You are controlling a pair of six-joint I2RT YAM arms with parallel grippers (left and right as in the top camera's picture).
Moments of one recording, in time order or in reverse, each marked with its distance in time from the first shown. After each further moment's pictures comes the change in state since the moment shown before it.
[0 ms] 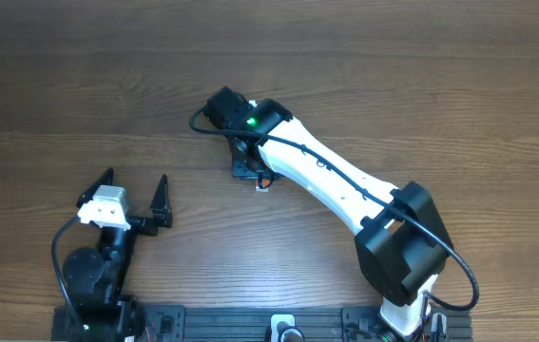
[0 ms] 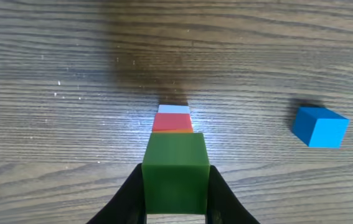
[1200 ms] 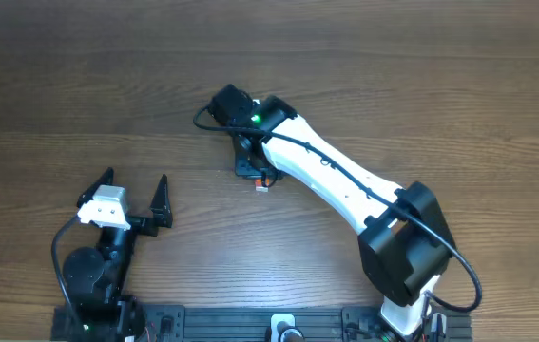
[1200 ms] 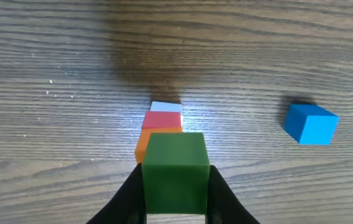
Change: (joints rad) left arm 0.000 0.000 0.000 0.000 0.000 0.000; right arm -0.017 -0.009 0.000 -0.019 -0.007 -0.014
